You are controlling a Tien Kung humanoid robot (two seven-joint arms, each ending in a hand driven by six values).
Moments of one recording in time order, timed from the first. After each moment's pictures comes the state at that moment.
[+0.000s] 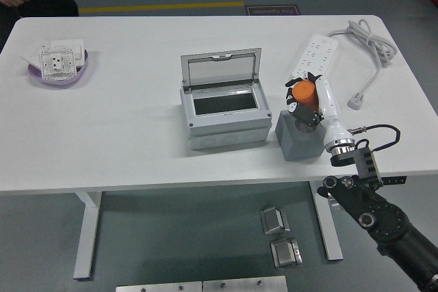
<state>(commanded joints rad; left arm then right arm) 0.17 0.07 -1.94 -0.18 1.80 -0.11 0.17 0.35 -0.14 1.04 1.02 -1.57 -0.53 0.31</state>
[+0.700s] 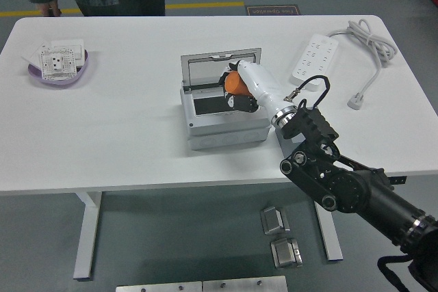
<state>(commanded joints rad) 0.17 0.07 -1.98 -0.18 1.85 -0.11 0.17 0.65 -0.07 0.75 0.97 -1.89 -0.32 -0.01</state>
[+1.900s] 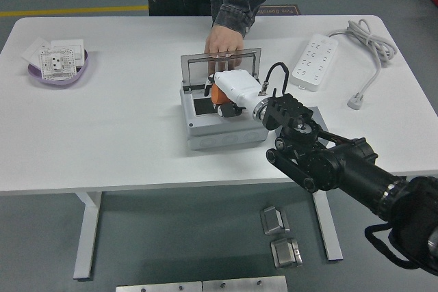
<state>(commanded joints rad) 0.15 0.08 -1.96 -0.18 1.86 -0.11 0.18 0.82 0.00 0.57 0.71 -1.95 -0.22 0.01</state>
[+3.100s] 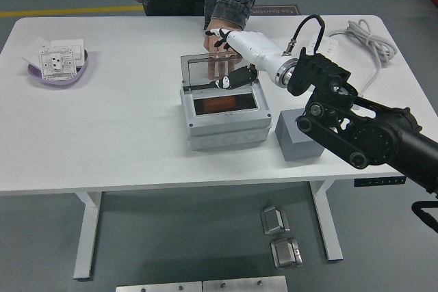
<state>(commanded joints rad) 0.18 0.06 -2.03 -0.18 1.92 -0.12 0.18 0.92 -0.26 0.60 1.11 -1.73 -0.06 -0.12</state>
